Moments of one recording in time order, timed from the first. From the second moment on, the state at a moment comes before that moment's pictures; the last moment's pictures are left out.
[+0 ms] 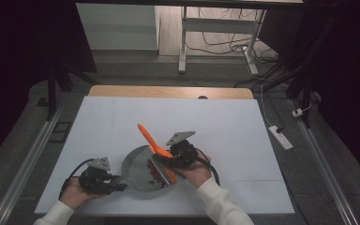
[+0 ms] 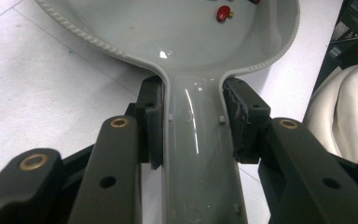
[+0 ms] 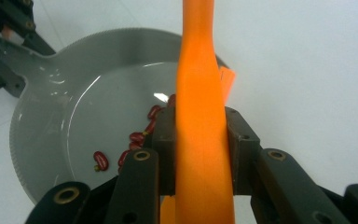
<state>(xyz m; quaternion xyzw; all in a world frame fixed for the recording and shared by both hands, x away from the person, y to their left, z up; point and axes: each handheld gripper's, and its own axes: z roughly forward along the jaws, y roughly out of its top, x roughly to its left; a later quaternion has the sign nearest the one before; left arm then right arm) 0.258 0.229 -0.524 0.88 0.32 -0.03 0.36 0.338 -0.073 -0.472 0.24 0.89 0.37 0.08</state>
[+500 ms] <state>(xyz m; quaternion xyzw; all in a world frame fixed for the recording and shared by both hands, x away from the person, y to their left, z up) 0.258 0.229 -0.524 0.88 0.32 -0.03 0.36 0.341 -0.103 -0.467 0.27 0.88 0.37 0.12</state>
